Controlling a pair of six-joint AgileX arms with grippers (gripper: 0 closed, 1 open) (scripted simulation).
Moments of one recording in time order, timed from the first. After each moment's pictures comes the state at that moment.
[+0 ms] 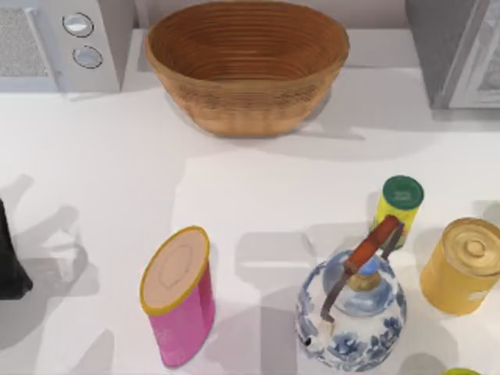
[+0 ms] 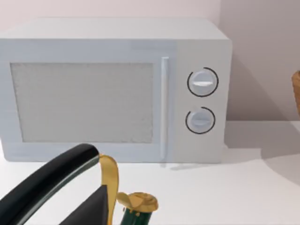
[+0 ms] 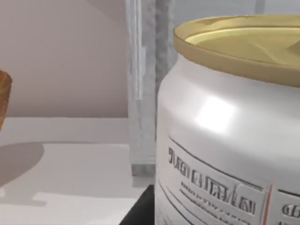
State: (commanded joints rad) left arm 0.00 0.00 0.00 0.00 0.00 0.00; right arm 0.04 0.08 0.10 -0.04 0.04 0.00
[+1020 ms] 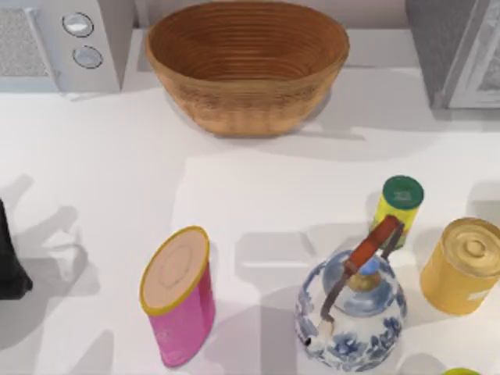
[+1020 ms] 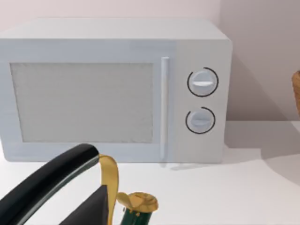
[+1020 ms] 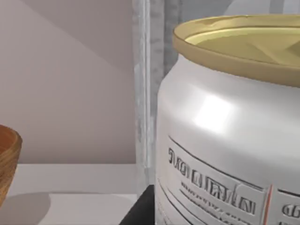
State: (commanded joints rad) left arm 0.00 0.00 0.00 0.00 0.00 0.00; right arm 0.12 0.30 0.26 0.09 0.11 0.01
